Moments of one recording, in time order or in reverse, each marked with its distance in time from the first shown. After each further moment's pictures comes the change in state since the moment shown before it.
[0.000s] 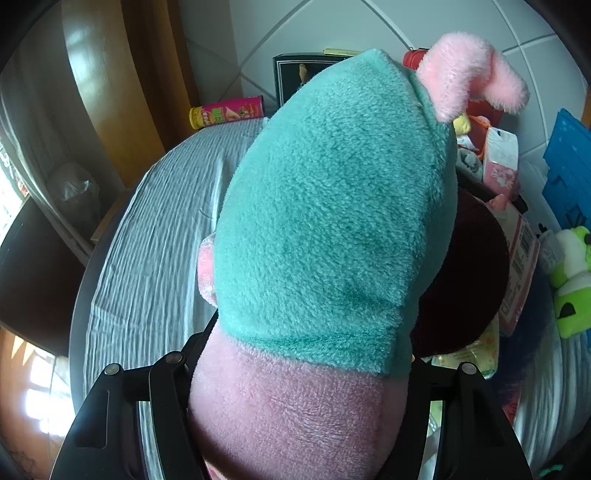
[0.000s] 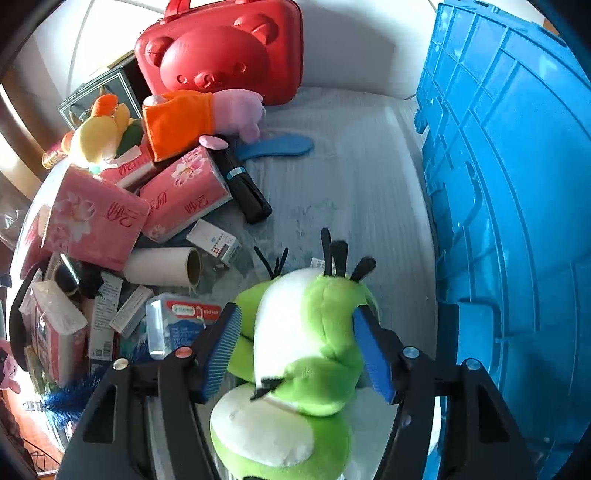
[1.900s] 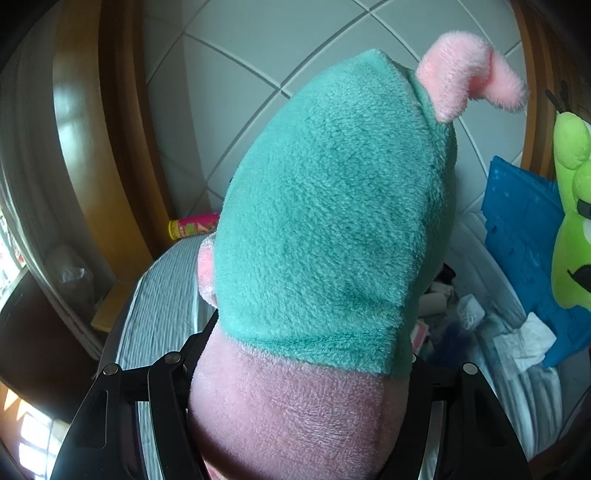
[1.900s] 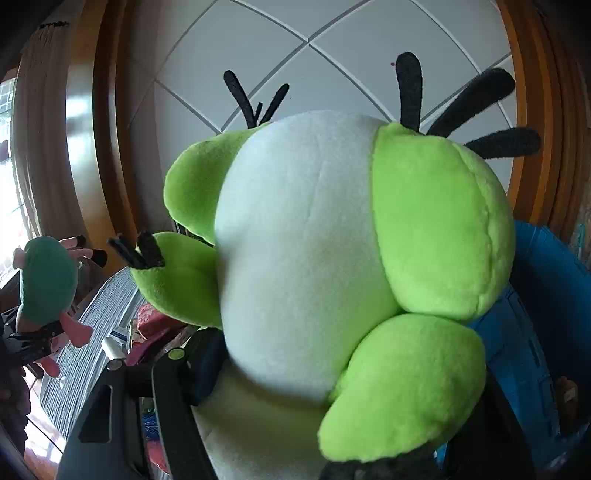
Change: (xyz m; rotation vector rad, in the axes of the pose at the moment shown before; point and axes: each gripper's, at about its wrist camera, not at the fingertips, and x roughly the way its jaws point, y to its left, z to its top) left arm -0.160 -0.070 0.048 0.115 -0.325 -0.076; right arm -0.272 0.067 -0.106 -0.084 -0.711 0.113
